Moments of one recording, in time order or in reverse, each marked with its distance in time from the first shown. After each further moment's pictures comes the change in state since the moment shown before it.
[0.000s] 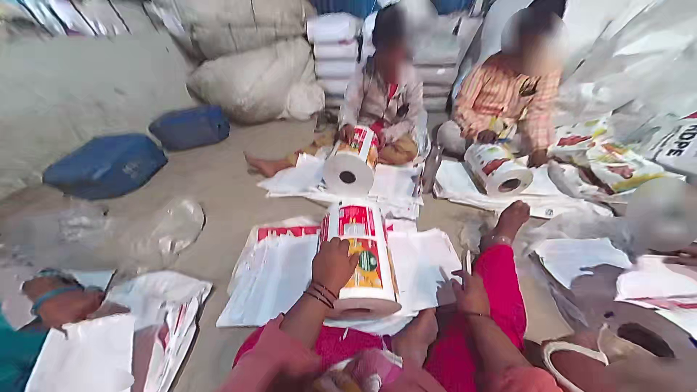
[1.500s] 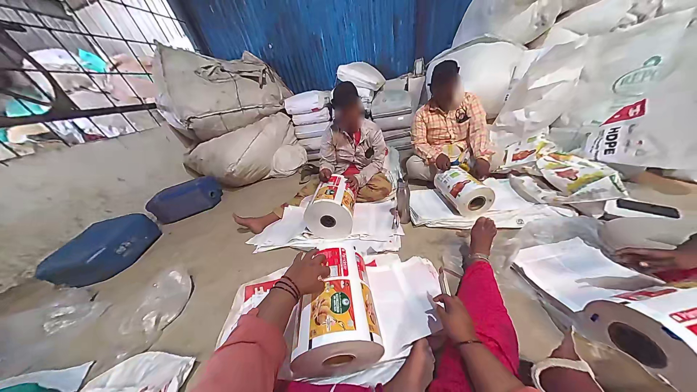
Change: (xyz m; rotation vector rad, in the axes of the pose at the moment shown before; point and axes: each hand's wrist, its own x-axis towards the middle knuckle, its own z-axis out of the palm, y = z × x) left_hand 0.098 -0.017 -0.038 0.408 -0.244 0.480; right_hand 0.011 0.021 -0.003 0.212 -0.019 -0.012
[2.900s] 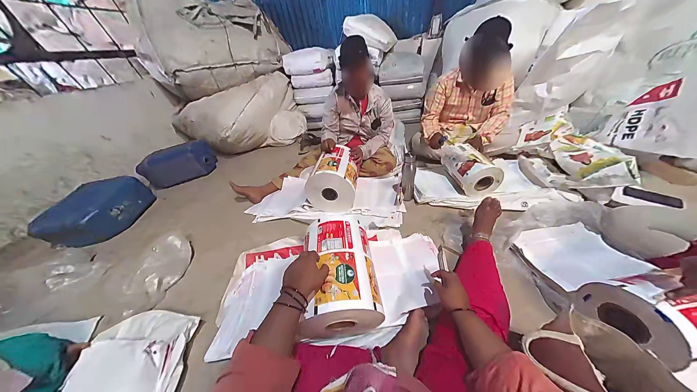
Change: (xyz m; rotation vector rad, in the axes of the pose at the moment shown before) left_hand -0.059 0.053 0.026 -0.468 0.069 -0.581; right_hand 0.008 0.003 0.010 -0.058 -0.074 0.040
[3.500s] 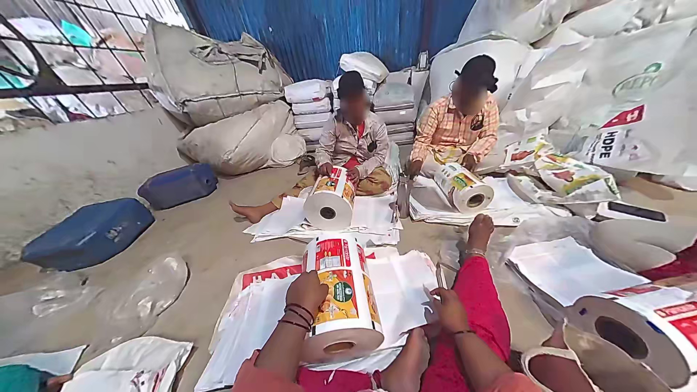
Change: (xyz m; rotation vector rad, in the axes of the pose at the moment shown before) left_hand -0.007 0.024 -0.009 0.047 -0.045 -0.146; right_hand -0.004 0.001 0.000 0.025 0.042 -0.016
